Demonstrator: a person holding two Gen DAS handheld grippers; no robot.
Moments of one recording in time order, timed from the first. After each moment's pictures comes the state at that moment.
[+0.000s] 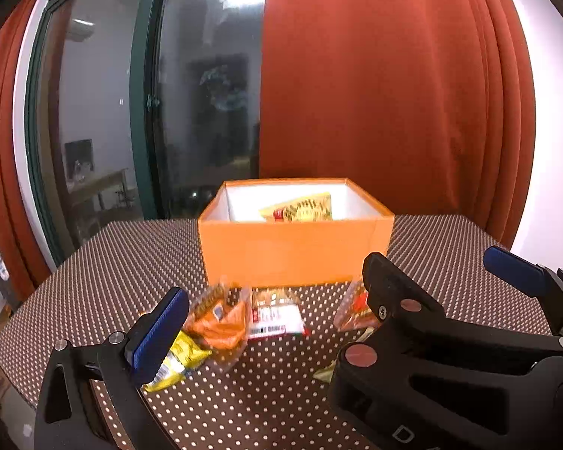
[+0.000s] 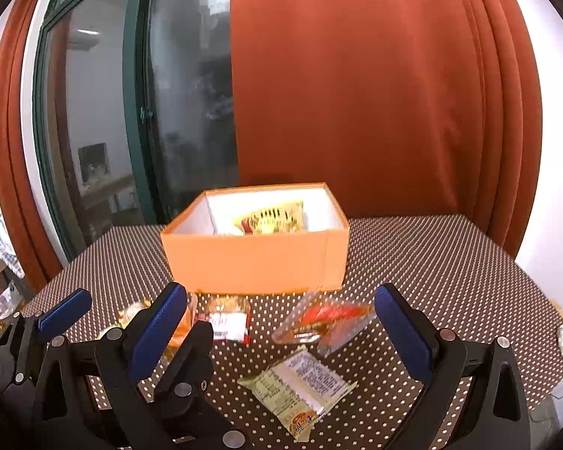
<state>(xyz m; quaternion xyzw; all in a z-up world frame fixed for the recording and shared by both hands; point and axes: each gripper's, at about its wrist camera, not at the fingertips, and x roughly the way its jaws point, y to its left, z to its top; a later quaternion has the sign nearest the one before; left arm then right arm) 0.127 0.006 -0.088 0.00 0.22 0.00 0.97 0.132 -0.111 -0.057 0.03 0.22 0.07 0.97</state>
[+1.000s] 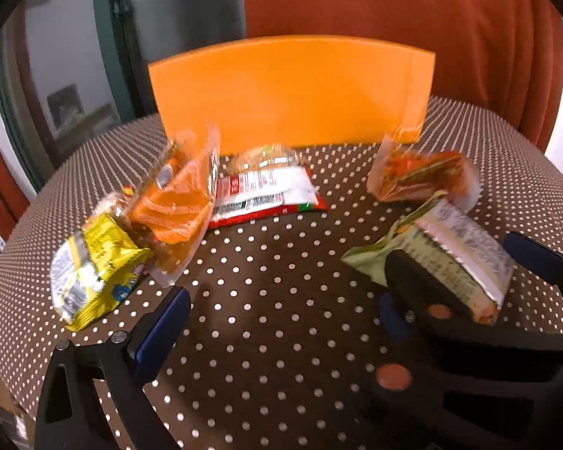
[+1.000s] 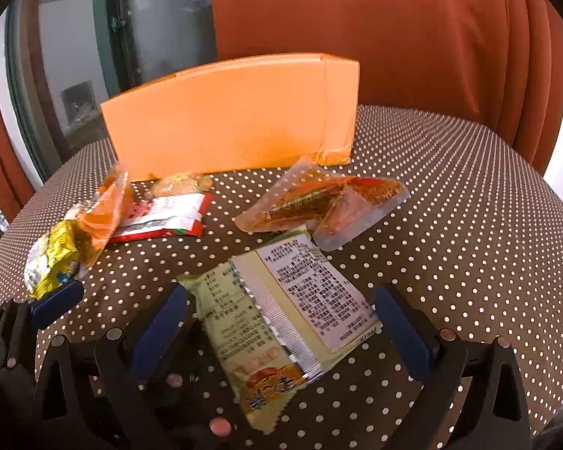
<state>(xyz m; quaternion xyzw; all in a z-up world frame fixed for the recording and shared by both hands) 0.202 0.002 -0.219 0.03 0.40 0.01 0.91 0.193 -0.114 -0.191 0.02 0.38 0.06 0.92</state>
